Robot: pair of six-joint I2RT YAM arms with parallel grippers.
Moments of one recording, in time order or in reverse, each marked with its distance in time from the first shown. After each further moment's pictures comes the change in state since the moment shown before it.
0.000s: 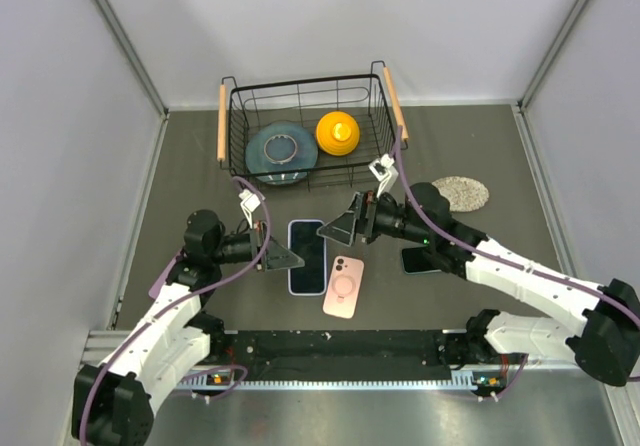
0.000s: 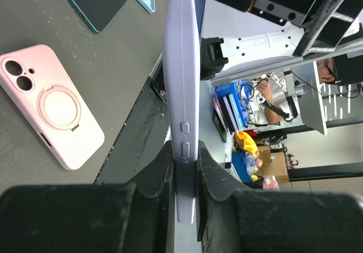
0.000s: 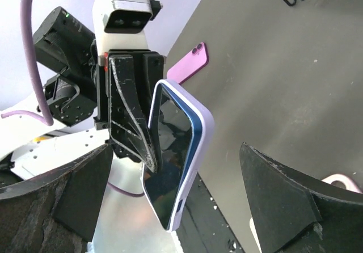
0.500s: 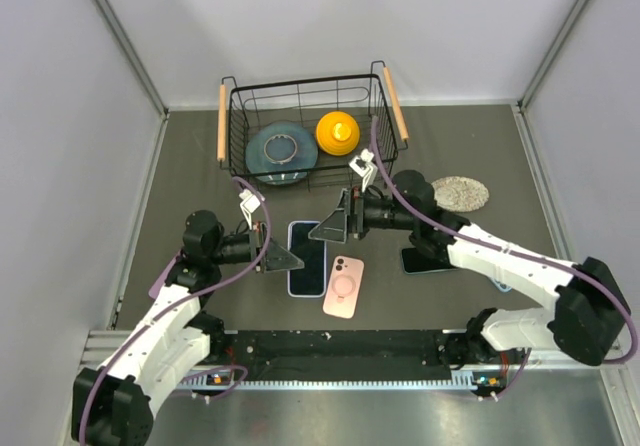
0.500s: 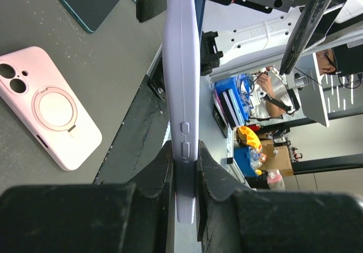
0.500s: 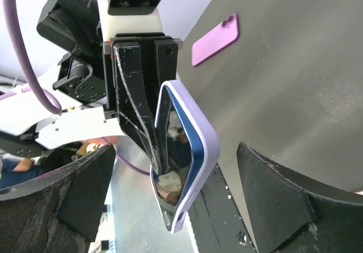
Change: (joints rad) left arm -0.002 -0.016 0.007 0.001 0.023 0.023; right arm -0.040 0.130 0.104 -0.011 -0.197 -0.034
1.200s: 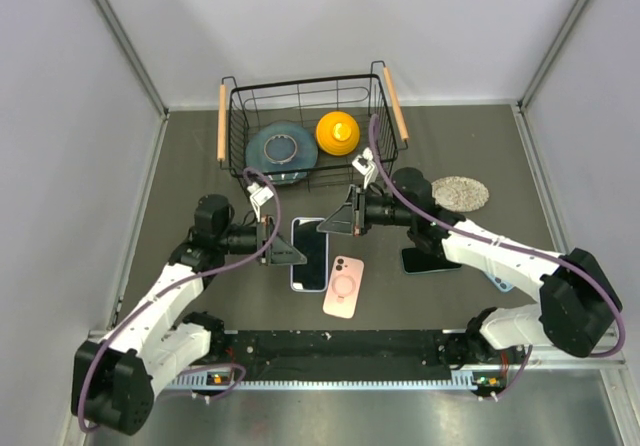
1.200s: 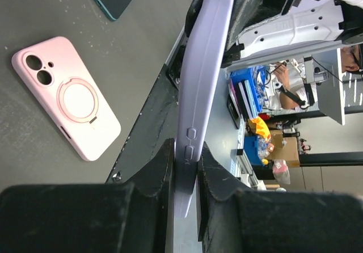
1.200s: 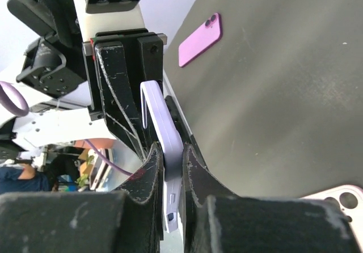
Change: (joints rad) left arm -0.006 0.156 0.129 -0.246 -0.028 0.228; right arm -0.048 0.079 -0.023 0.090 -0.076 0.046
